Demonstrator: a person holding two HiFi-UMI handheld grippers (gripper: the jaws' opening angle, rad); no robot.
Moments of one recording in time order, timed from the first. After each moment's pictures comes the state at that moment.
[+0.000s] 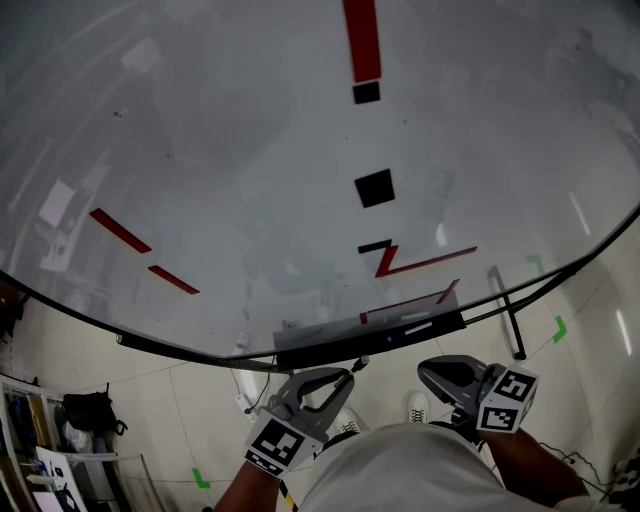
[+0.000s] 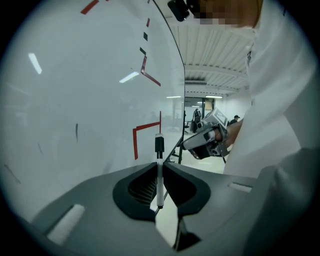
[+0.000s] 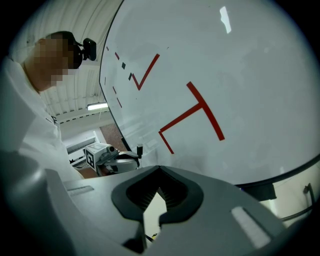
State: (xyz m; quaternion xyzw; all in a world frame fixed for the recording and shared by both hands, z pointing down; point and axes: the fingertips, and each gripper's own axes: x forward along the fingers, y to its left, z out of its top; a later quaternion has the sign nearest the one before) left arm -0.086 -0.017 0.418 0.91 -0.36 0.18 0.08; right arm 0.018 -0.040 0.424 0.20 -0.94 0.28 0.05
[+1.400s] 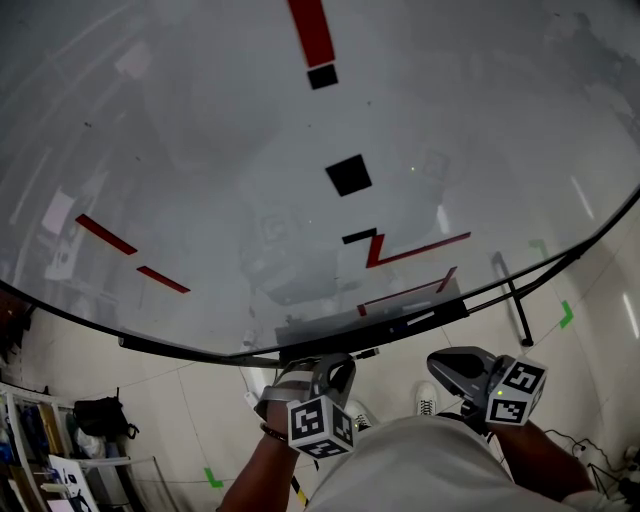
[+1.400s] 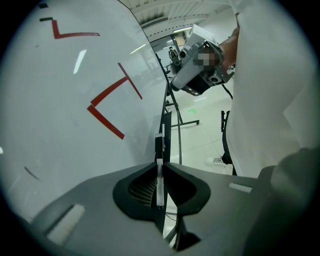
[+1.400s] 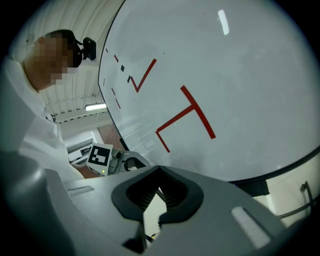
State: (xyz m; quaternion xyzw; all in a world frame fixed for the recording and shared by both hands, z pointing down) left arm -0.089 -0.027 0.497 0.80 -0.28 0.51 -0.08; right arm 0.033 -0.038 0.429 0.22 -0.93 0.28 0.05
